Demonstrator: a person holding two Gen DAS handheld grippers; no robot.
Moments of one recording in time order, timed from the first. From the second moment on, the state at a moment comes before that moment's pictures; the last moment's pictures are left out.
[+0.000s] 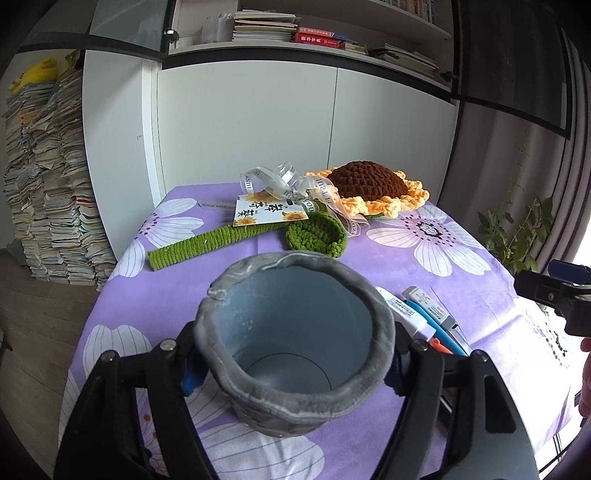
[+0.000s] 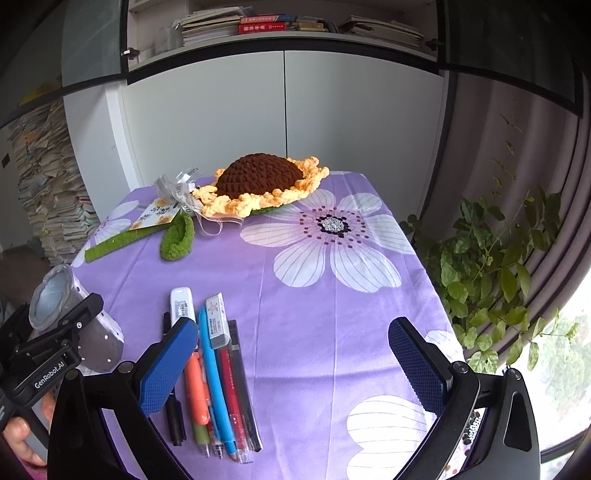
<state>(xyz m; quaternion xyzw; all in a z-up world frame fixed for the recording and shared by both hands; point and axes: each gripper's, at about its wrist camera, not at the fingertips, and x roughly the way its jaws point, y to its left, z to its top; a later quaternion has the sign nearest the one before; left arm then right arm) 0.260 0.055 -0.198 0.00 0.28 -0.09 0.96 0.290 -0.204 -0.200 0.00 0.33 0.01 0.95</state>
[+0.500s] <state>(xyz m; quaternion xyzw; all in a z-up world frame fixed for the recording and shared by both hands) 0.242 0.050 -0.196 0.03 0.27 -0.13 0.95 0.292 -0.194 -0.211 -0.02 0.35 0.02 0.94</state>
